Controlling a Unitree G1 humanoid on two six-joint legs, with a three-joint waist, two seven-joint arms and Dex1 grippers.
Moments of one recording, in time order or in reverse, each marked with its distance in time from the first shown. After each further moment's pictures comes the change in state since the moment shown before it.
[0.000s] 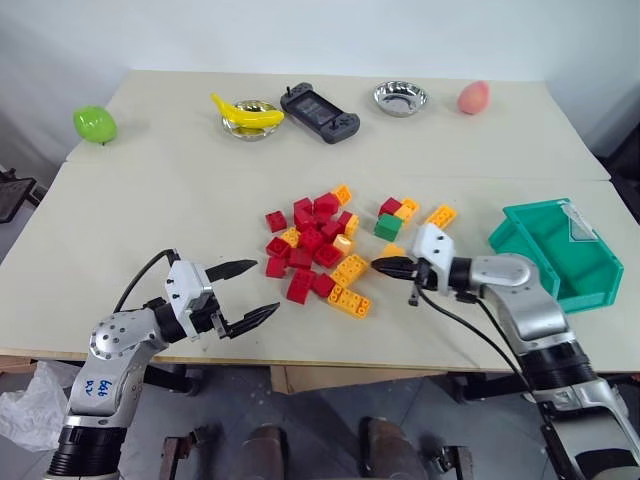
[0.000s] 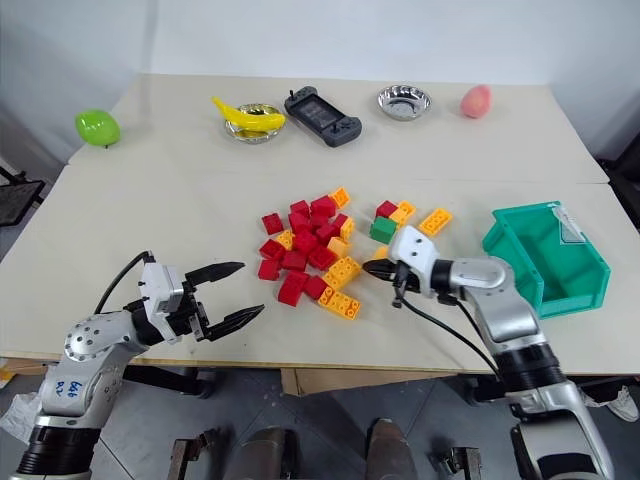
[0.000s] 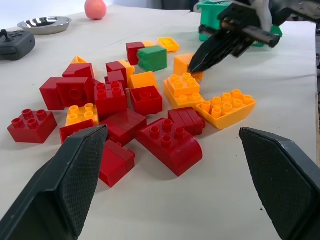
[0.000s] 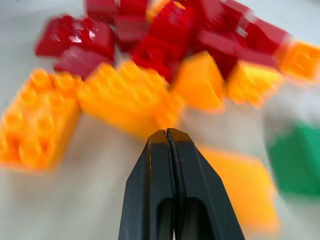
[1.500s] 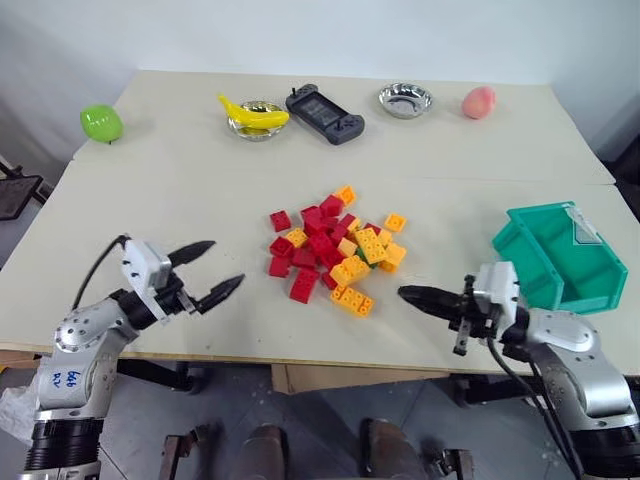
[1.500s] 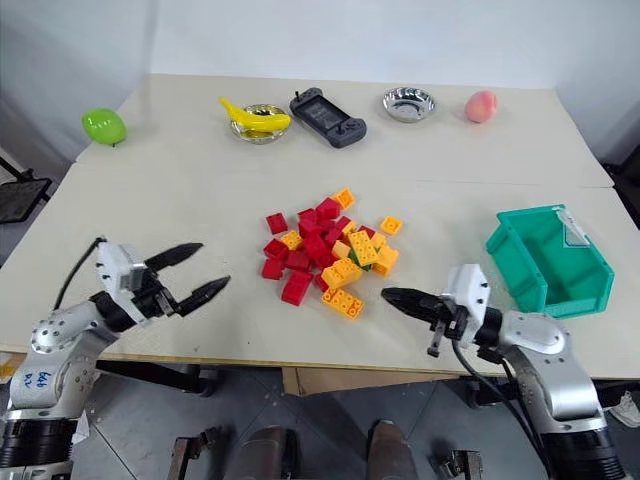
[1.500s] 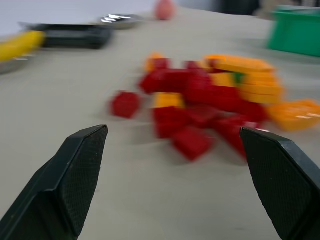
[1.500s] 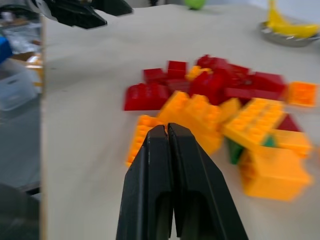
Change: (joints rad) left arm 0.001 0.074 0.084 0.037 -0.084 0.080 0.011; right arm 0.330 0.002 -0.113 -0.353 0.327 -0.004 0.012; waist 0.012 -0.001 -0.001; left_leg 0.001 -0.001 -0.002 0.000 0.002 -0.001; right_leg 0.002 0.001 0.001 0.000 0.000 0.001
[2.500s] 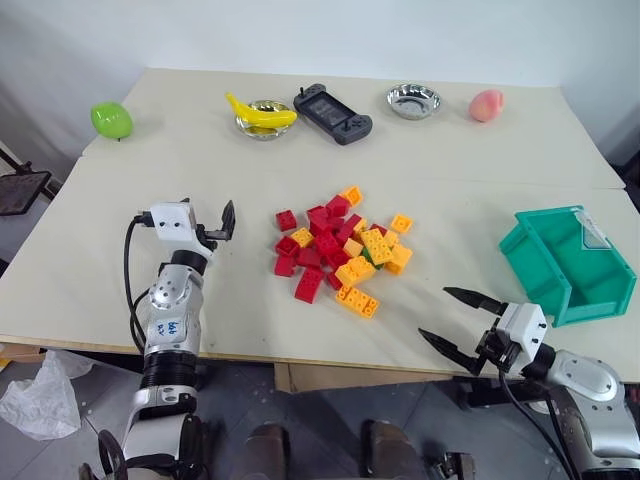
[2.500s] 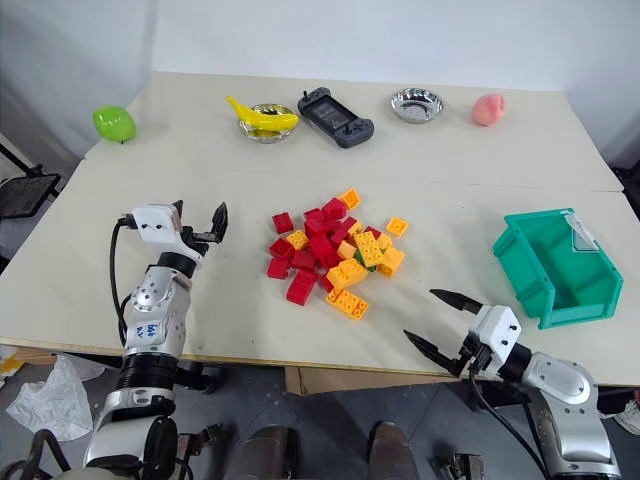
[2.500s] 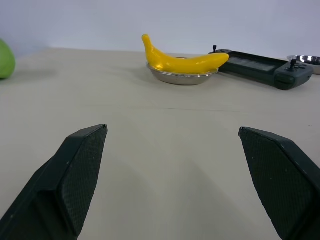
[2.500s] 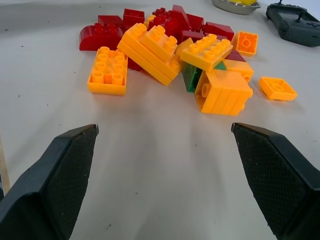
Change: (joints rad) left arm -0.422 -0.377 0.043 0.545 0.330 -0.290 0.757; right arm 0.231 0.062 -0.151 0.162 -0.131 -0.374 -0.046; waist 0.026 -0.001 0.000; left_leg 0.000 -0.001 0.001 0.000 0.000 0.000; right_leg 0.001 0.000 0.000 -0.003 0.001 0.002
